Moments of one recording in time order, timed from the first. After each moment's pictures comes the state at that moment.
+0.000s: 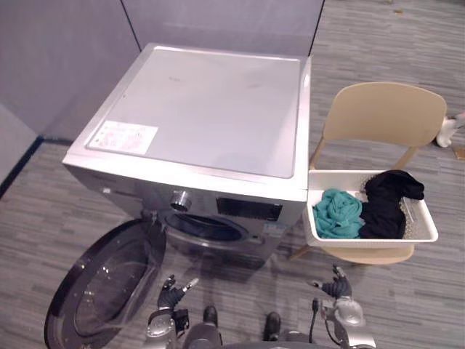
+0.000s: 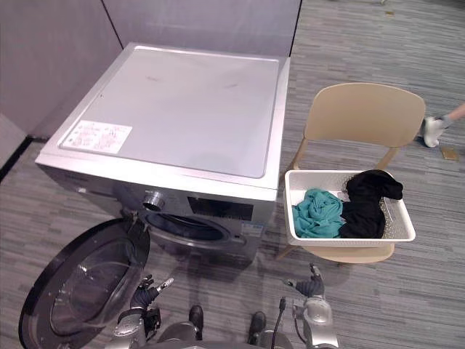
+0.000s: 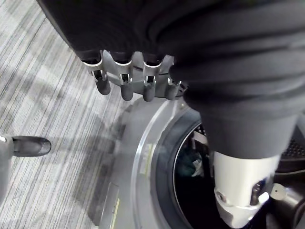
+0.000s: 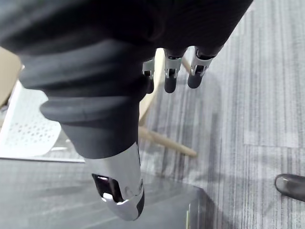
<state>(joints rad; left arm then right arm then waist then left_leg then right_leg) 0.09 0.06 0.16 0.85 0.05 -0.08 0.09 0.05 -0.07 -0.24 0.83 -0.08 -0.06 -0.19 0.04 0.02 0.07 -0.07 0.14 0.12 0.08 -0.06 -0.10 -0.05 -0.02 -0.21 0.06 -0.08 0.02</state>
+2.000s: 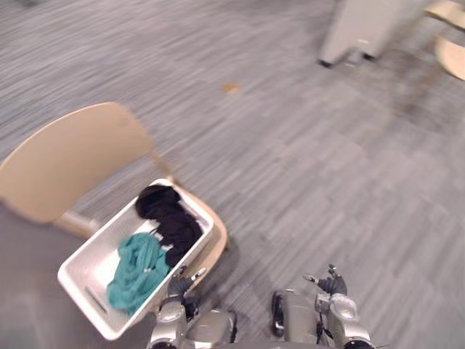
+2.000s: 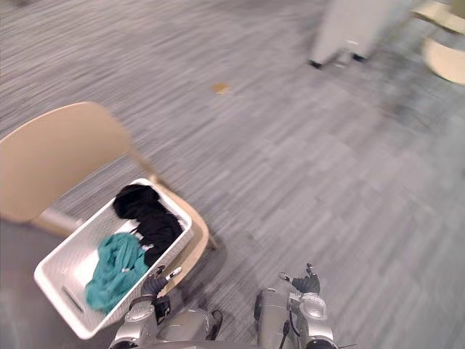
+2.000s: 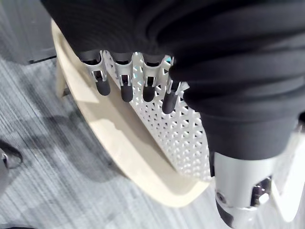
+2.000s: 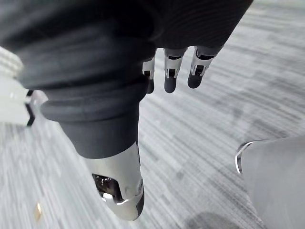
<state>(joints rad) 0.02 -0.07 0.17 0.81 0.01 -0.06 0.14 0.04 -0.04 -0.21 0.76 0.05 -0.04 -0.22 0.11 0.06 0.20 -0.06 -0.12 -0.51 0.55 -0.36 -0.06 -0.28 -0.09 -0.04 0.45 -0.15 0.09</state>
